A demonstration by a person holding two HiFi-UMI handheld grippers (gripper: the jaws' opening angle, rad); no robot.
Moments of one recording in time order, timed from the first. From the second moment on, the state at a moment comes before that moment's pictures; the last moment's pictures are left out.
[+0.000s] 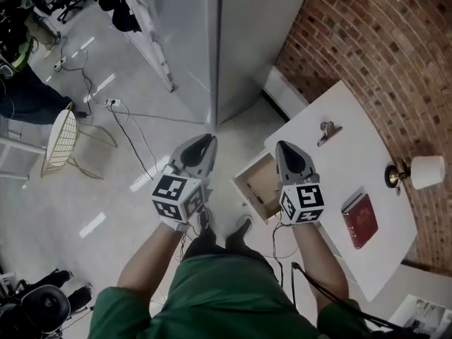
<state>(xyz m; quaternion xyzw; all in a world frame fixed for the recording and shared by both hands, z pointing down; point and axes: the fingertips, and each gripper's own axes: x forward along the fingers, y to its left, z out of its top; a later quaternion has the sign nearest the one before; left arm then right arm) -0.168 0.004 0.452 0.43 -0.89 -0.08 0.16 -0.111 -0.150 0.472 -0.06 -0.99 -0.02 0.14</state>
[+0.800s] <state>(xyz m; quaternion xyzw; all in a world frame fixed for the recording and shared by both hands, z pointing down) -0.154 -0.033 0.236 0.45 -0.89 -0.01 -0.09 -0.079 -0.182 0.238 0.00 -0.99 -0.04 -0.11</state>
